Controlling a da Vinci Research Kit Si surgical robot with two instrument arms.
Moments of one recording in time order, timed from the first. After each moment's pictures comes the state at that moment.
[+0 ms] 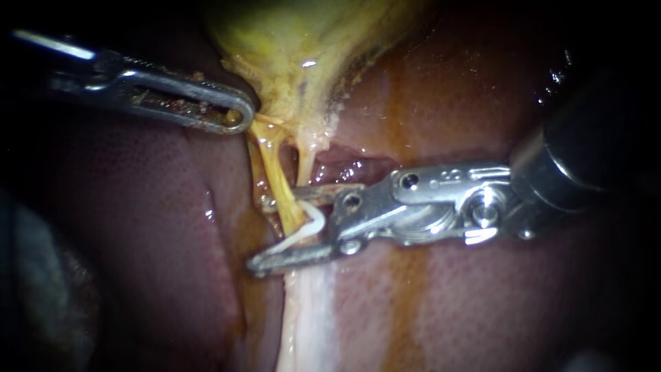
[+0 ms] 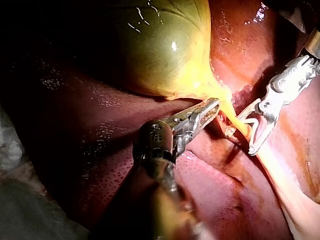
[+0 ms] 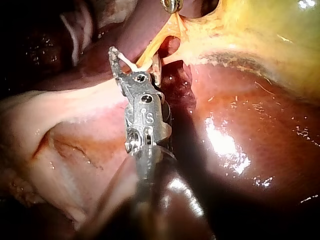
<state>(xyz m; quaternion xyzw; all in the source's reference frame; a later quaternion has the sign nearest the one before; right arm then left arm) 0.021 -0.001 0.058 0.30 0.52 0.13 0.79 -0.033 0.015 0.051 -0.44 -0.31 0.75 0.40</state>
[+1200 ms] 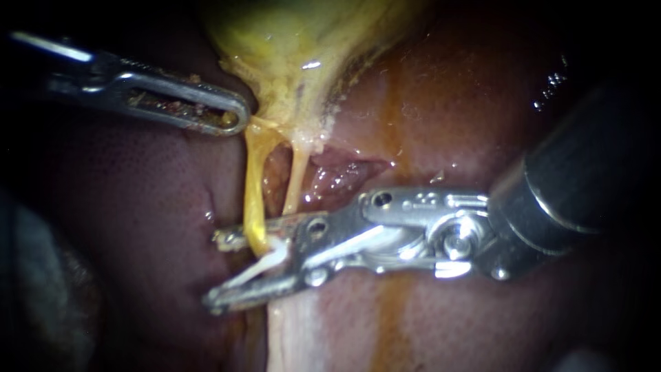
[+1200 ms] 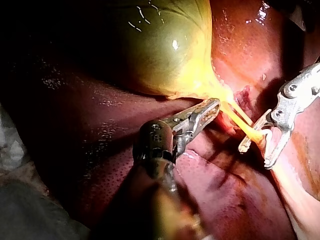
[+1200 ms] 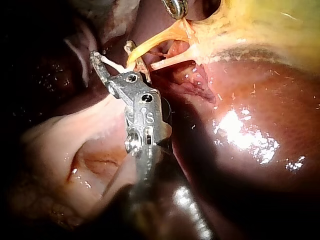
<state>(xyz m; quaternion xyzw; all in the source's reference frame) 0.023 -0.002 0.054 0.39 0.53 0.18 0.73 -0.032 0.015 0.051 -0.44 -0.31 0.75 0.39</state>
